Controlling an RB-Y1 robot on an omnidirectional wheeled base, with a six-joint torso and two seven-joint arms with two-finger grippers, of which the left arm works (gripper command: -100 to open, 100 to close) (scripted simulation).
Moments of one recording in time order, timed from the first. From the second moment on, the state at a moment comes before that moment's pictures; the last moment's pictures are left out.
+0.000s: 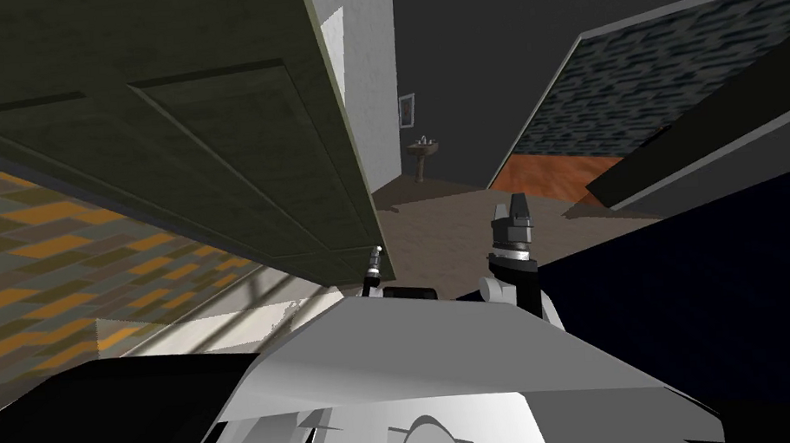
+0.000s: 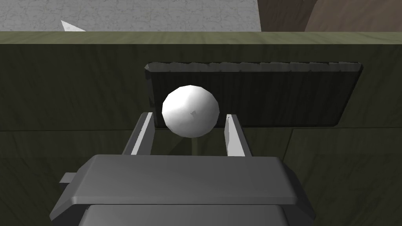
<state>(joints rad) 0.12 -0.01 -0.08 -0.93 0.11 -0.77 -0.13</state>
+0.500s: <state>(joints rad) 0.12 -0.01 -0.08 -0.92 0.11 -0.77 -0.13</state>
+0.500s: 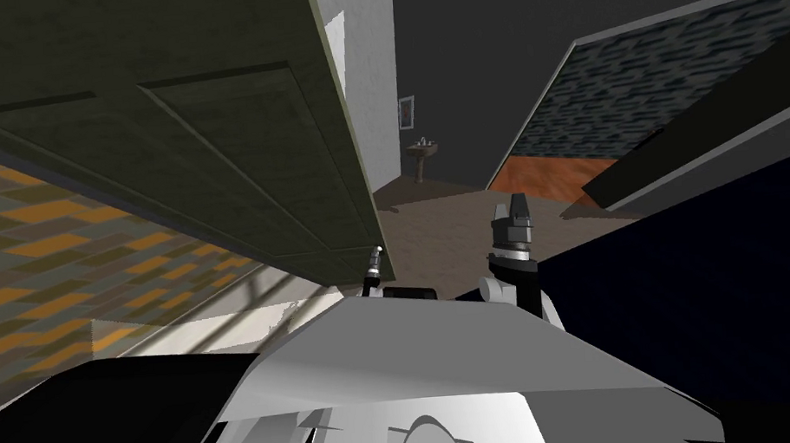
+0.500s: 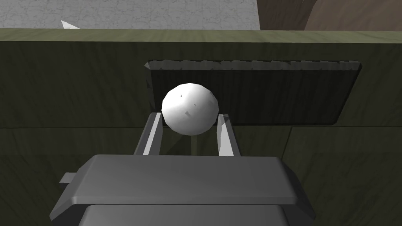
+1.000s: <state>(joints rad) 0.10 0.03 -0.09 -0.90 0.13 -0.76 -0.13</state>
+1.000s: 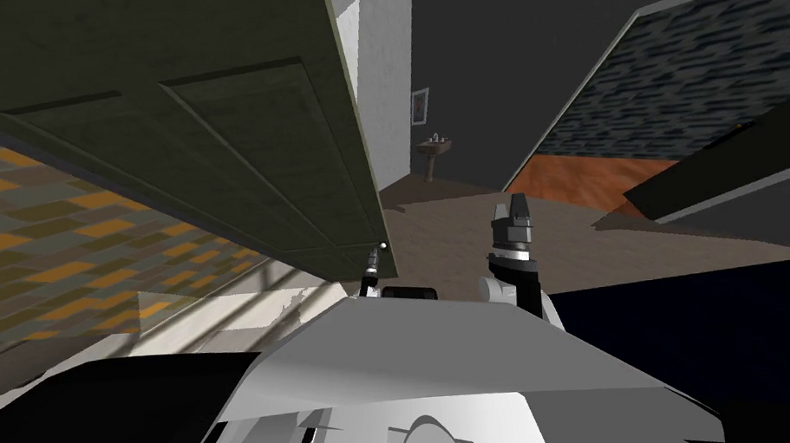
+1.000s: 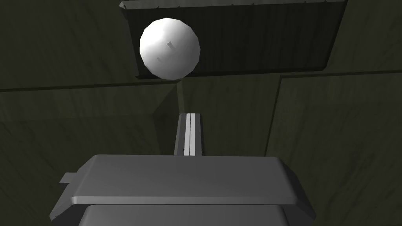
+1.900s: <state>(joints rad) 0.03 0.02 -0.28 -0.83 0.13 -0.76 -0.14</state>
